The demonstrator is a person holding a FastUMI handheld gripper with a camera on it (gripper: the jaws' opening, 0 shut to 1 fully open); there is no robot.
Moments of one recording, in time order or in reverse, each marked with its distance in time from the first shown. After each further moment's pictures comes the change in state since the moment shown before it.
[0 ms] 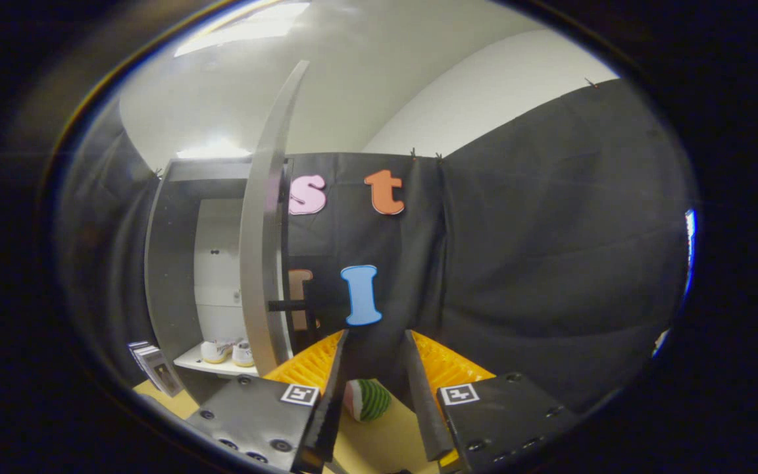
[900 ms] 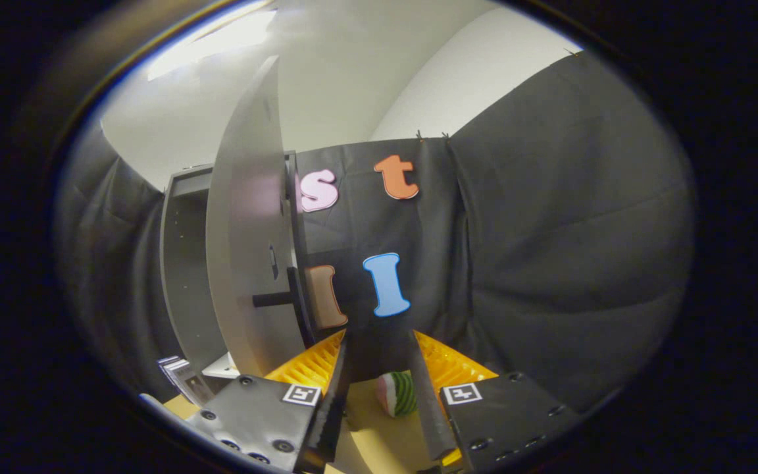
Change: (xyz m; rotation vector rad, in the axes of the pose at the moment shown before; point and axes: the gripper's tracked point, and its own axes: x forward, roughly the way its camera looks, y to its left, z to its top) arm 0.004 0.004 -0.014 0.129 0.051 0.066
